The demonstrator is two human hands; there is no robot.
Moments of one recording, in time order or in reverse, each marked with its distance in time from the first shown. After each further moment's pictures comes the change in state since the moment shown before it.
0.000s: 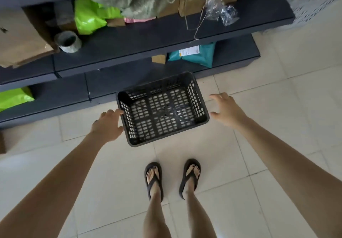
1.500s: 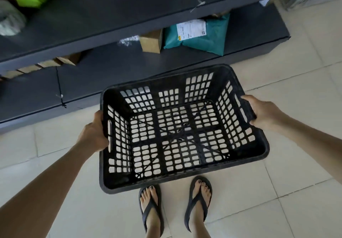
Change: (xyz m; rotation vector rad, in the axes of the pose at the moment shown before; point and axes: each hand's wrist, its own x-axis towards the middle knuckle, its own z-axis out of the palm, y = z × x) left_hand 0.151 0.012 0.123 -0.313 0.021 -0.251; right_hand 0.130 0.150 0.103 0.102 -0.104 0.197
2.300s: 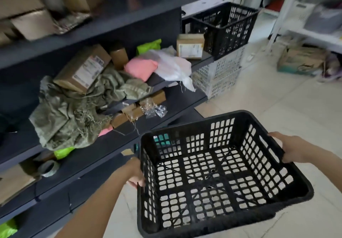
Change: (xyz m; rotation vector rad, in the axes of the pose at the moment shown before) left_hand -0.305 0.329 -0.190 0.143 -0.313 0.236; right_hand -0.324 0.213 -0.331 0.006 0.118 0.185
